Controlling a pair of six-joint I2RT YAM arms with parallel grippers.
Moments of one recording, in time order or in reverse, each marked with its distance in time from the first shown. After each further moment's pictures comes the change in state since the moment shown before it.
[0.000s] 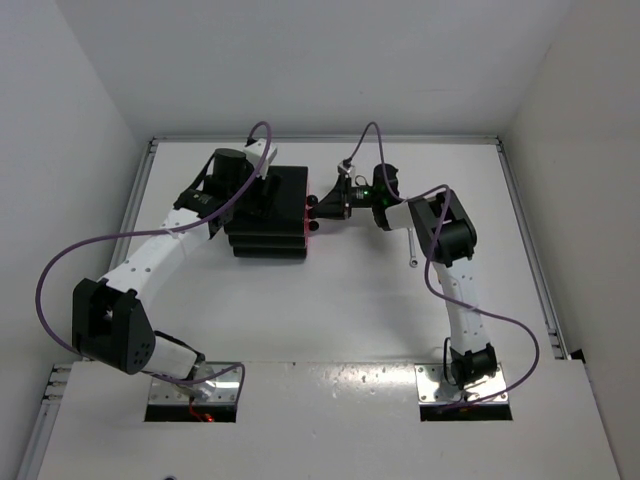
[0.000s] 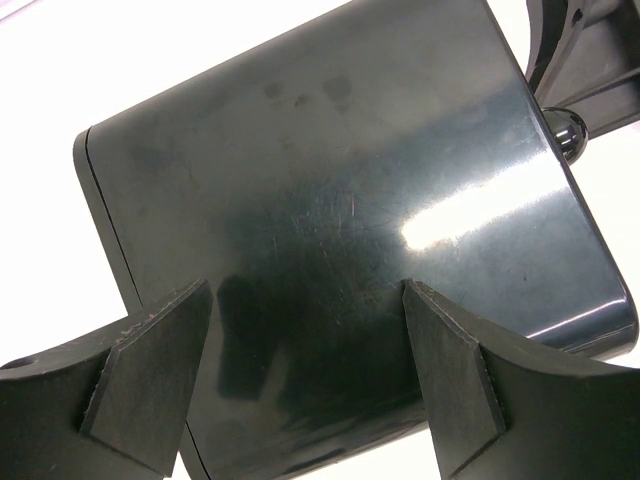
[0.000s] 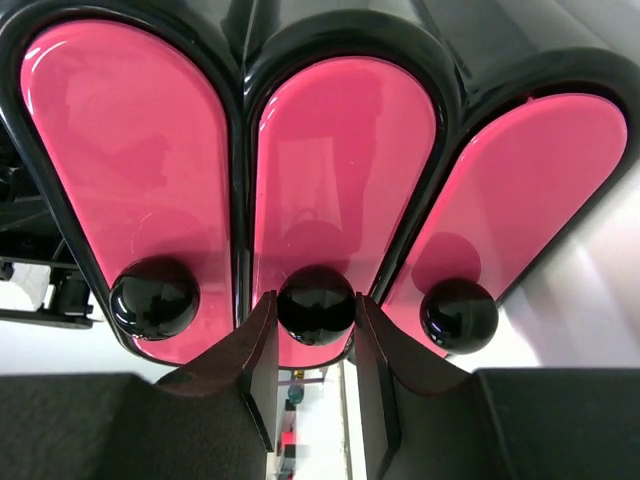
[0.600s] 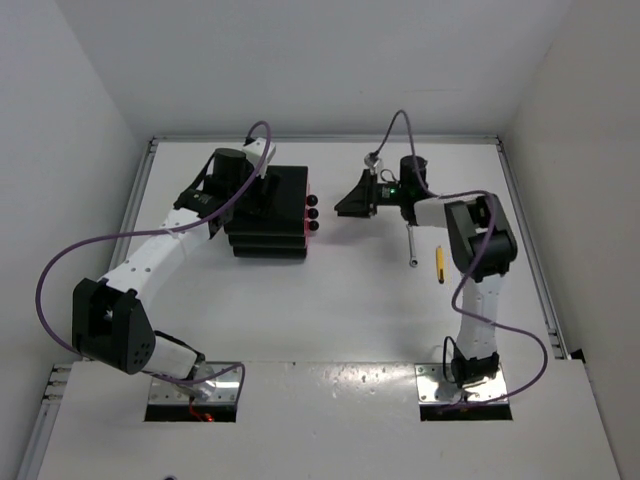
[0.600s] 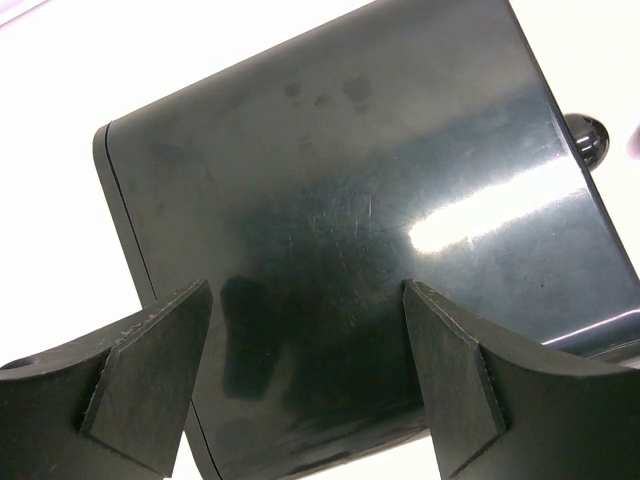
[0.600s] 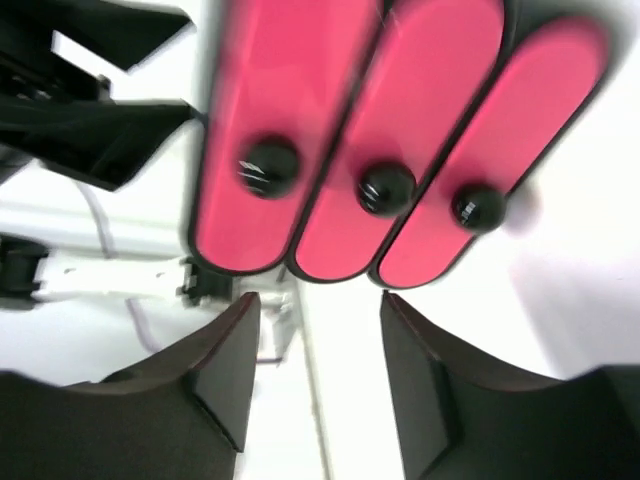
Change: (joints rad) left arm 0.000 -0.001 0.000 0.006 -0.033 -0.005; right arm -0.092 -0.310 -0.245 -0.301 0.004 -0.355
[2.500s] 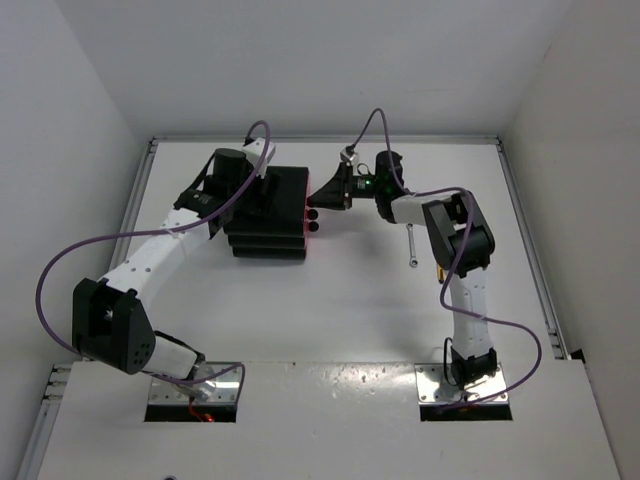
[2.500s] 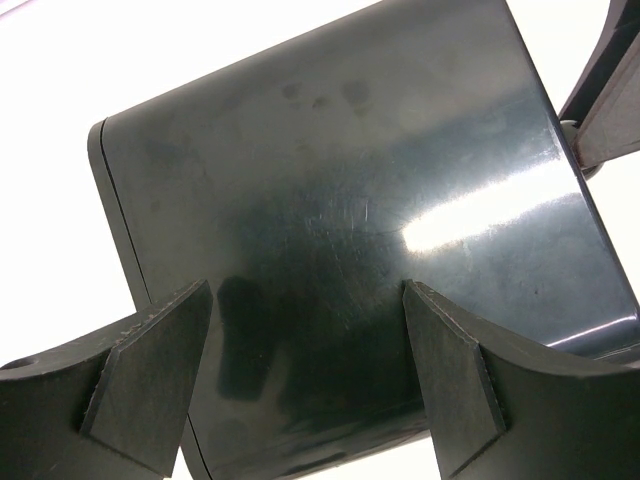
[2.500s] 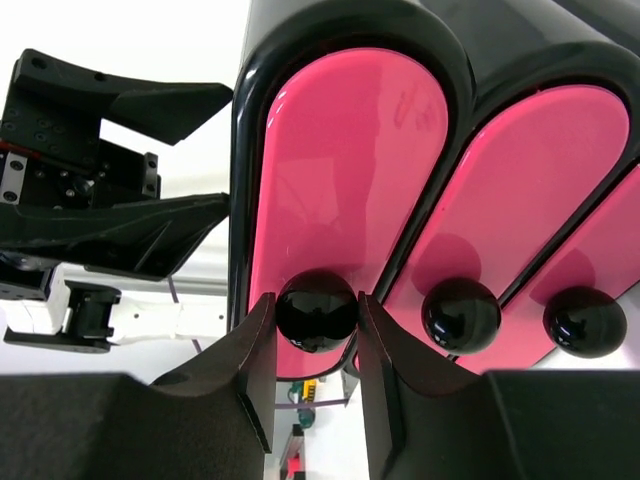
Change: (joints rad) left arm 0.000 0.001 0.000 0.000 0.005 -0.016; right arm 0.109 0.094 0.174 0.114 0.083 0.284
